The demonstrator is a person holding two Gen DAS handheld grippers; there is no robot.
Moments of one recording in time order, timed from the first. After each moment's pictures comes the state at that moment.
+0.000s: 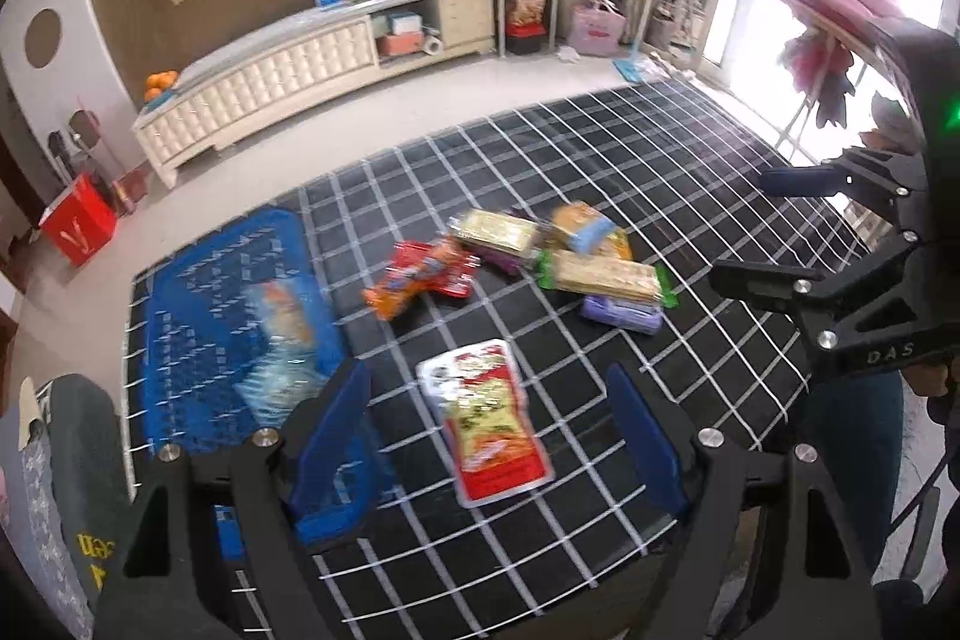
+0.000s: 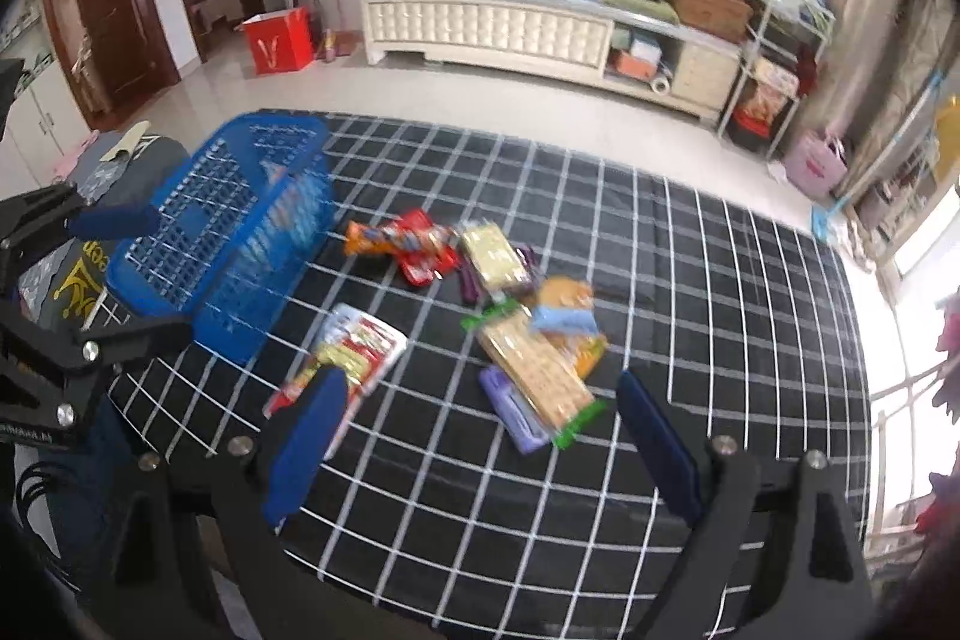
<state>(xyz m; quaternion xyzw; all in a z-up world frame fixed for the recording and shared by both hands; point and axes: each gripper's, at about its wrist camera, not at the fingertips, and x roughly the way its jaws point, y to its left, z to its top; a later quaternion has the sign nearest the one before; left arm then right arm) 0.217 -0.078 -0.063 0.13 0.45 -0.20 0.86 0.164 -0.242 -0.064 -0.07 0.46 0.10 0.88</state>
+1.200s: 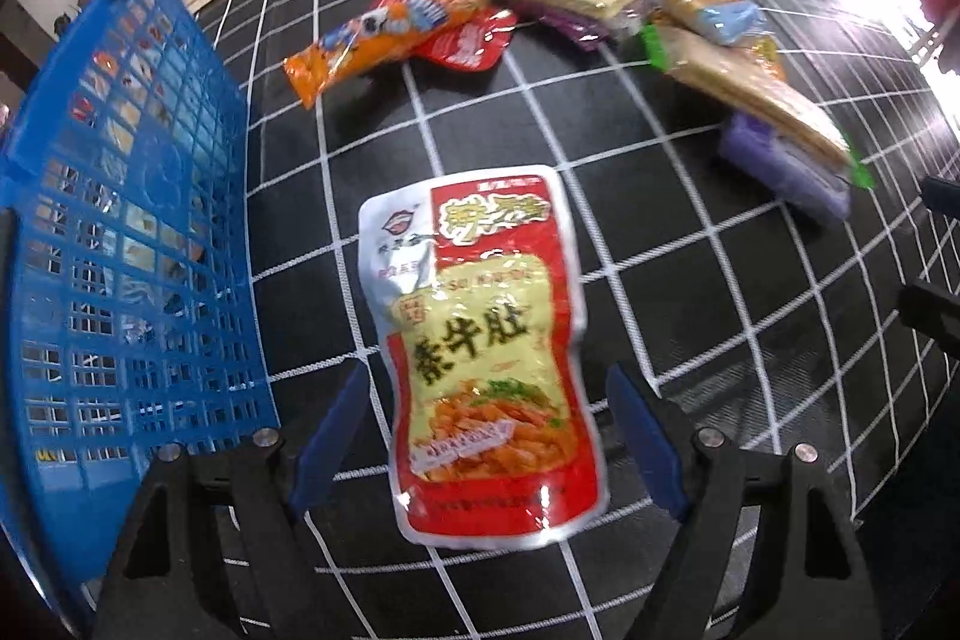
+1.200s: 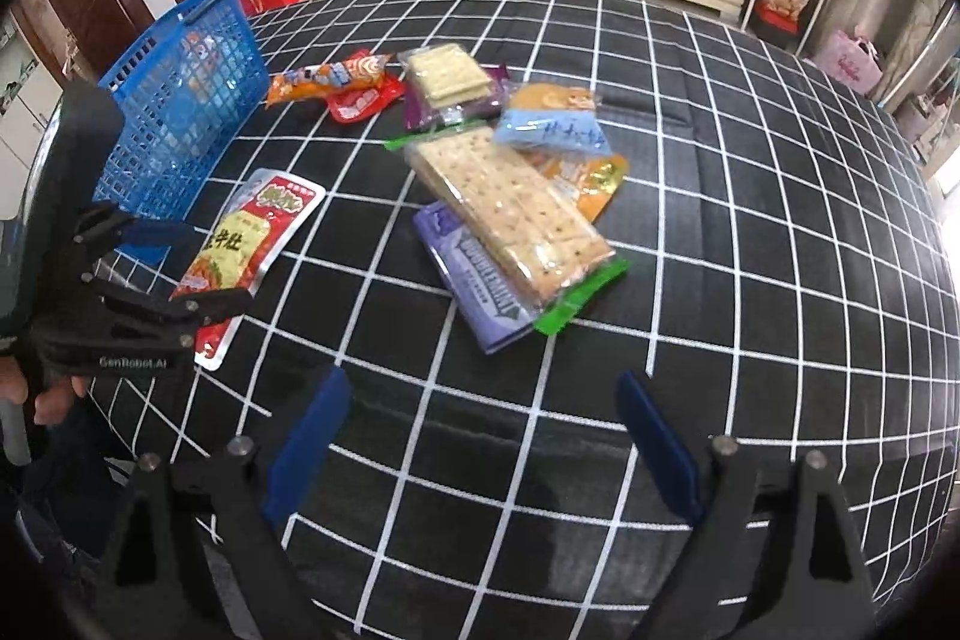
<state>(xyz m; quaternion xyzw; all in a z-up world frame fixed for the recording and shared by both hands) 0.281 -0.100 -0.248 0.12 0.60 -0.09 0.78 0.176 -0.292 -0.195 -0.03 0.54 0.12 0.83</state>
